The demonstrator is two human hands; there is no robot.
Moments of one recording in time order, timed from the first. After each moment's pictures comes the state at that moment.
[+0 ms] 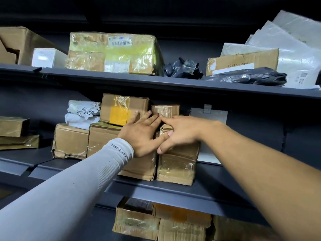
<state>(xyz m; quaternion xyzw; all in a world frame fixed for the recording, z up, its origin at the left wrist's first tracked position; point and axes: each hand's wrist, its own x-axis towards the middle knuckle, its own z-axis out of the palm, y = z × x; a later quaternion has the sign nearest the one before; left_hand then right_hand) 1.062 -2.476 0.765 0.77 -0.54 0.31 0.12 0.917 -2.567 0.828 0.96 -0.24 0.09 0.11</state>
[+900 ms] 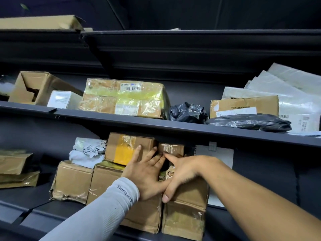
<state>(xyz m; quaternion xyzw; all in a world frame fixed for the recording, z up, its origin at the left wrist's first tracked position) 1.070 -2.475 0.779 0.79 -0.51 0.32 0.03 0.947 -2.583 0.853 0.96 -0.28 -0.03 0.04</state>
